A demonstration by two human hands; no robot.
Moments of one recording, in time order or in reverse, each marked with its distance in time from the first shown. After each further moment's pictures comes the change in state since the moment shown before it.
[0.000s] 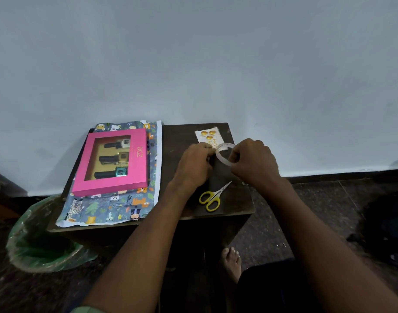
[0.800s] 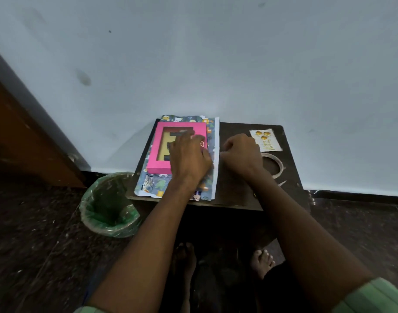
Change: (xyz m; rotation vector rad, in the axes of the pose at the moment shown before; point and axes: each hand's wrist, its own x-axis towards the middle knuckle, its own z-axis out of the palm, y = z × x) left_hand -0.088 -0.066 -0.104 0.191 0.351 -0.368; right_hand -0.004 -0.141 0.064 0.169 -0.057 -0.072
